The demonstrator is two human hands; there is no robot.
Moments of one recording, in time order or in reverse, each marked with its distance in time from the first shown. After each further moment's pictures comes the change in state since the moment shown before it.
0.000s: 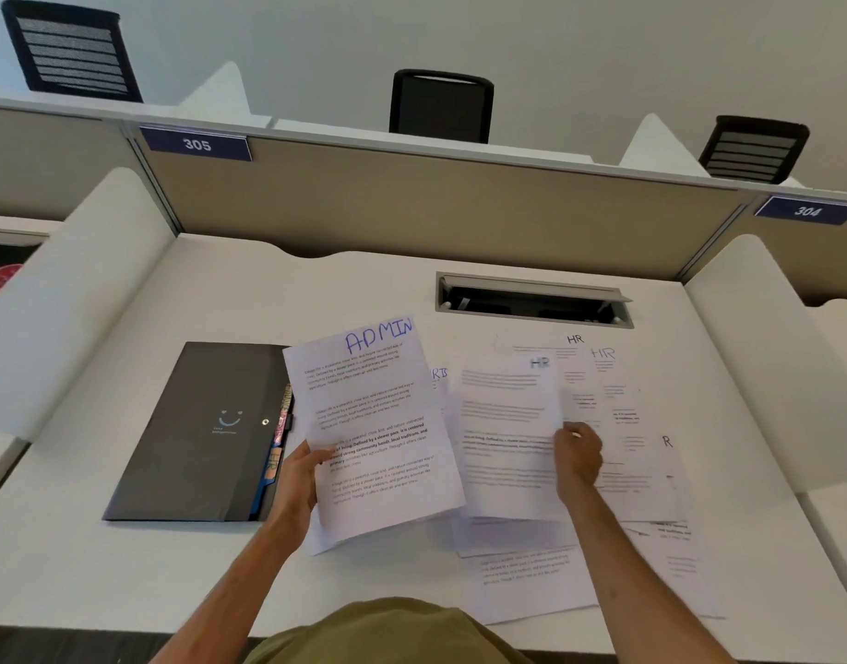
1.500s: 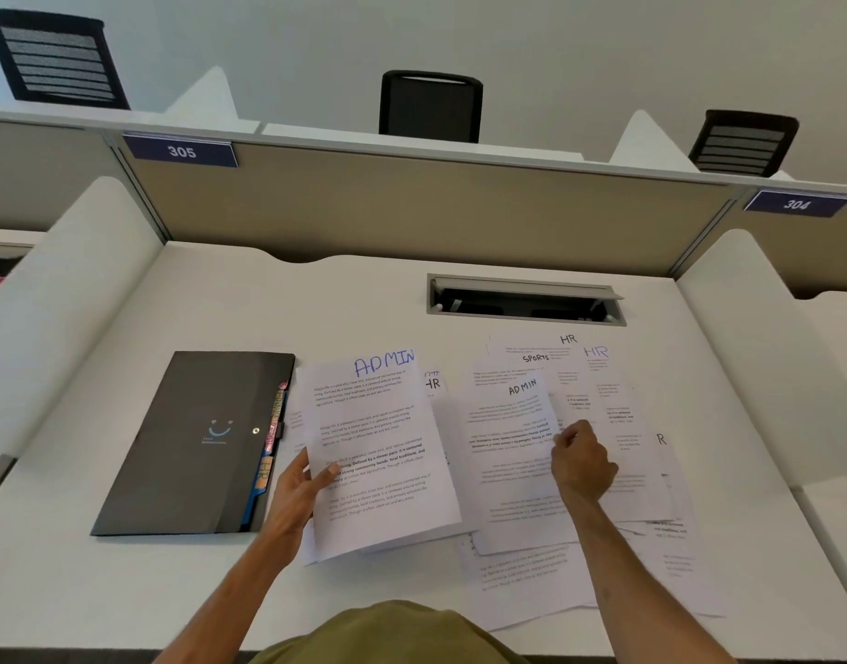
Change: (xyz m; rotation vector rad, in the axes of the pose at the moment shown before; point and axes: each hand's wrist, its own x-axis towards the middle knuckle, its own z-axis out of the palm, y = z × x) left_hand -0.006 -0.007 0.003 0.097 -0.088 0.059; right_hand 0.008 0.011 -0.018 -0.541 0.133 -0.314
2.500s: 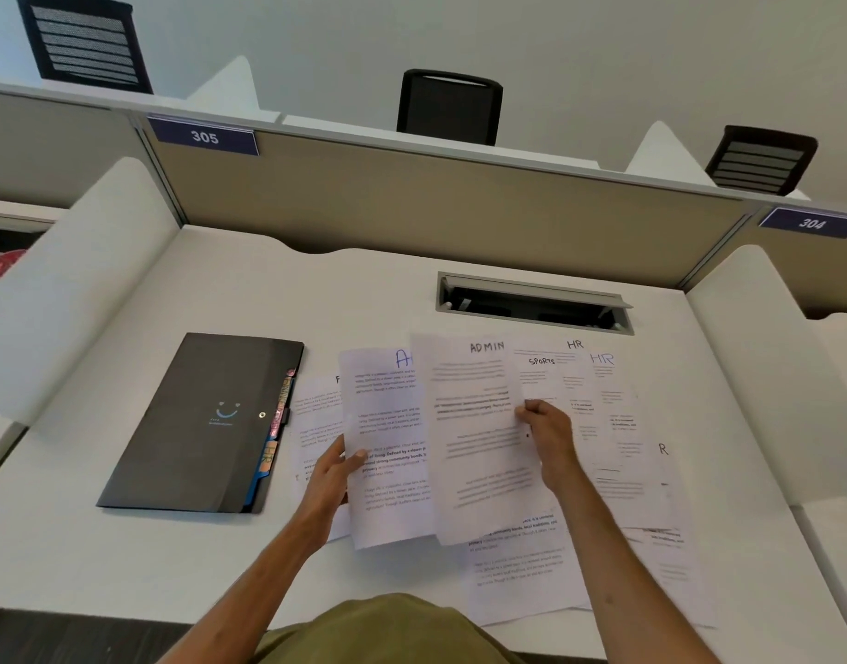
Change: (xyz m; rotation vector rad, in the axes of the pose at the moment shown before) left_hand -0.014 0.005 0.040 -0.028 -0.034 -0.068; right_hand -0.005 -0.059 -0.009 0.808 -0.521 0.113
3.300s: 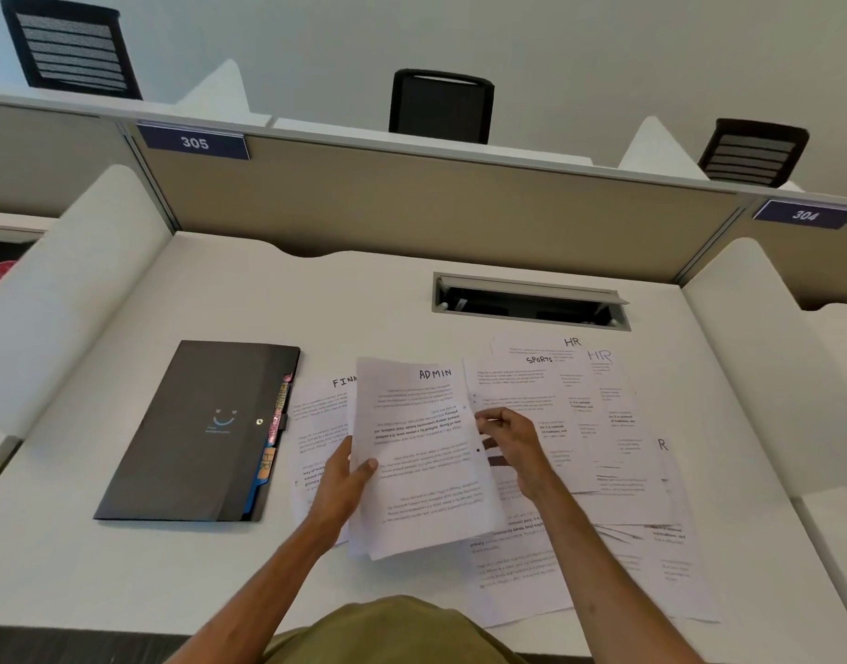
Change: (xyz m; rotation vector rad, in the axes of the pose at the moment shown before) left_hand 0.002 0.002 0.015 0.257 0.007 0.074; right_hand -0.022 0.008 0.033 -0.089 -0.186 0.050
